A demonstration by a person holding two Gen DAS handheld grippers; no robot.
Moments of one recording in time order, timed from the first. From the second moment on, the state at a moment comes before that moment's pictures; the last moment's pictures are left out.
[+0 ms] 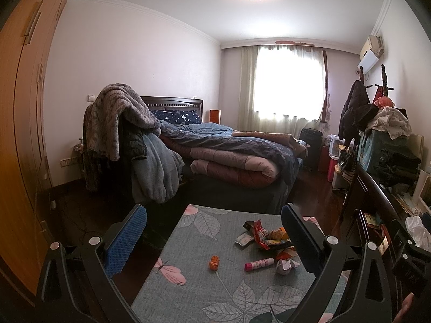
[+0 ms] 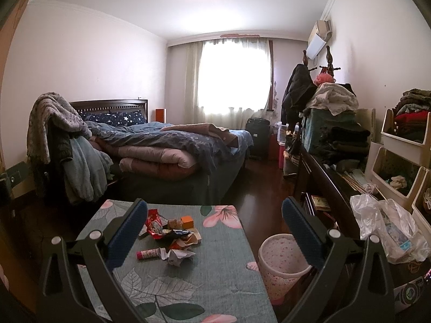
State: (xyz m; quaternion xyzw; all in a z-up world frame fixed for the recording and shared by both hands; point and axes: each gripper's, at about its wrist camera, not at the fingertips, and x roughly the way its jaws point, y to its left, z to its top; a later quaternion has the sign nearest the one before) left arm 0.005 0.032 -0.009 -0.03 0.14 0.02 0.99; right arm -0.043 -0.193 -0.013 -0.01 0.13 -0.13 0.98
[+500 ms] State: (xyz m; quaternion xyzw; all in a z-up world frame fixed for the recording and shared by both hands) left arm 0.005 0.032 -0.009 -0.03 0.14 0.02 0.99; right arm -0.042 -0.193 -0.013 -0.01 0.13 -0.13 0.98
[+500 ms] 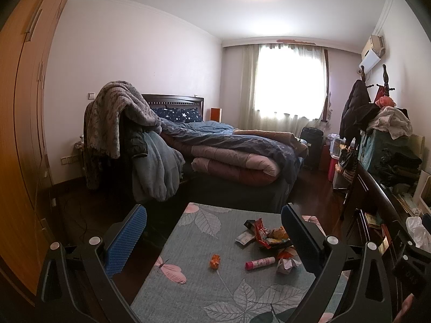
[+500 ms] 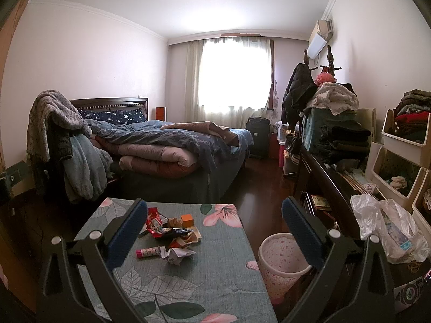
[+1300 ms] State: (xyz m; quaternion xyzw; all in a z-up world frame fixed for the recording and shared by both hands) left arm 0.006 0.035 -0.010 -0.03 0.15 0.02 0.99; right arm -0.043 -0.196 -0.018 -0.01 0.14 -0.13 0.98
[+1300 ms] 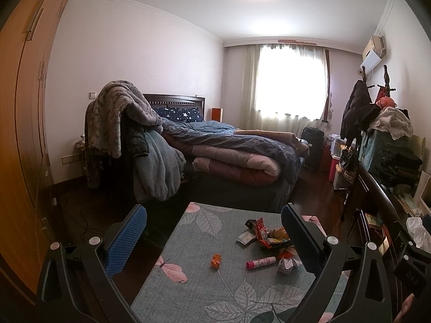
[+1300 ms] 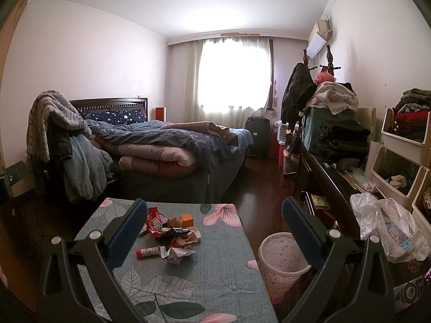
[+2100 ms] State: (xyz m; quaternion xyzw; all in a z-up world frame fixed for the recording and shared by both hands) left arm 0.184 0.021 -0.207 -0.01 0.38 0.05 0.92; right arm 0.093 -0.233 -0.157 0.01 0.30 -0.14 0.94
